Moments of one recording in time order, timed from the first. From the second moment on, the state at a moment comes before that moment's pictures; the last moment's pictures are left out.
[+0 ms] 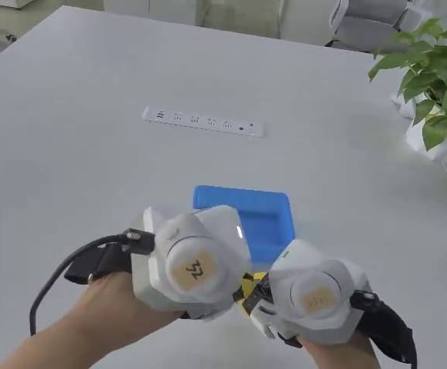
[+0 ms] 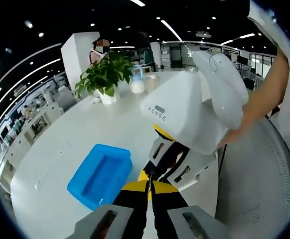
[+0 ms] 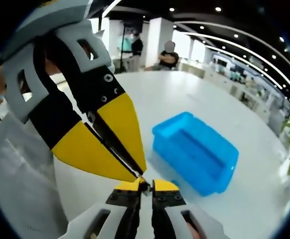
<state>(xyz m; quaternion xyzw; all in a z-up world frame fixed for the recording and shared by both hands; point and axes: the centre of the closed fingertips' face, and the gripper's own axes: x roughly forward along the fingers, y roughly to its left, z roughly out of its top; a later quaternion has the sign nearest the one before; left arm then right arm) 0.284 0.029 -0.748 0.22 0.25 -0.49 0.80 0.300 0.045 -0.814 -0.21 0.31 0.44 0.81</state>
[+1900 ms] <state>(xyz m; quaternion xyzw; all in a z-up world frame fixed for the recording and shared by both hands) 0.230 0.151 -0.774 0.19 0.27 -0.20 0.92 0.377 0.068 -0.759 -0.15 0.29 0.44 0.84</state>
